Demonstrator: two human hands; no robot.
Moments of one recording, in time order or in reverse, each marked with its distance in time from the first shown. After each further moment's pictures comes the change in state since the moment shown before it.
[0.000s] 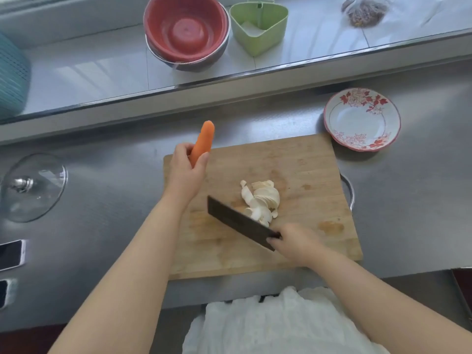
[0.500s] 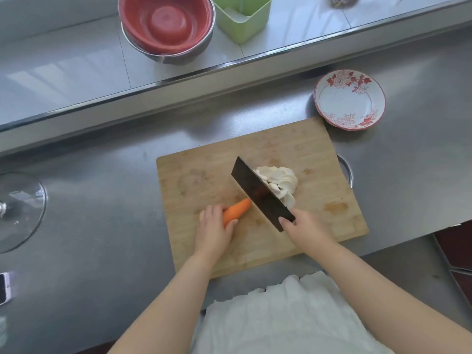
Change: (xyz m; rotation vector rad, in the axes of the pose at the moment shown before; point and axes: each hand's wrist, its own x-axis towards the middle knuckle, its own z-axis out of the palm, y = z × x) left_hand -0.077 -0.097 0.045 0.369 -0.365 0.051; right_hand -0.006 -0.022 0.022 0.234 0.289 0.316
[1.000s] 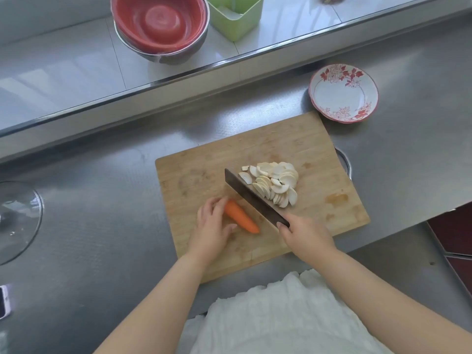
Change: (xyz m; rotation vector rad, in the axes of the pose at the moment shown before) left_hand -0.002 -0.021 -0.019 0.001 -0.093 0.205; right_hand -0.026 -0.013 0.021 -0.152 0.065 -0.068
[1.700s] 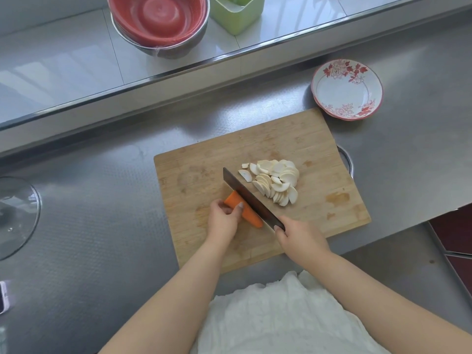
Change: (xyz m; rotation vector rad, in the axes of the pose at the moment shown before) left_hand 0.029 0.032 0.026 -0.682 0.074 -0.622; right_hand 0.000 -0.004 0.010 0.047 -0.020 -0.035
